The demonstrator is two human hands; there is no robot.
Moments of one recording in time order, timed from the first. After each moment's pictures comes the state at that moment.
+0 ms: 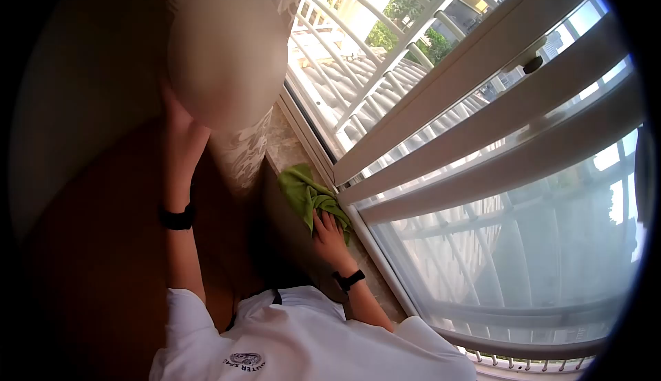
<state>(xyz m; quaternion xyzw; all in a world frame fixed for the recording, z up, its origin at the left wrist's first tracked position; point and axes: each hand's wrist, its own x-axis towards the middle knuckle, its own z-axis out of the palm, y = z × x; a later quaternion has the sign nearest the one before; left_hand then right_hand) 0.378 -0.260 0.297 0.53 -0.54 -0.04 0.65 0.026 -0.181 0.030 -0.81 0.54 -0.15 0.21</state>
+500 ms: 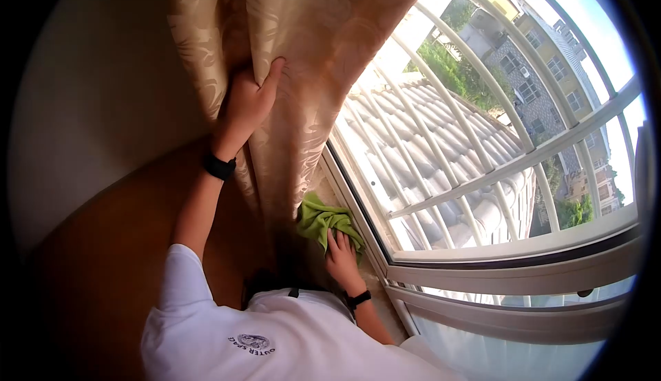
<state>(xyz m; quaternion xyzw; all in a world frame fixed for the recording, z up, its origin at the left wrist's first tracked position) 0.522 -0.580 0.314 0.44 -0.58 -0.06 0.69 0.189 -0.377 0.042 -0.80 0.55 -0.11 0.19</state>
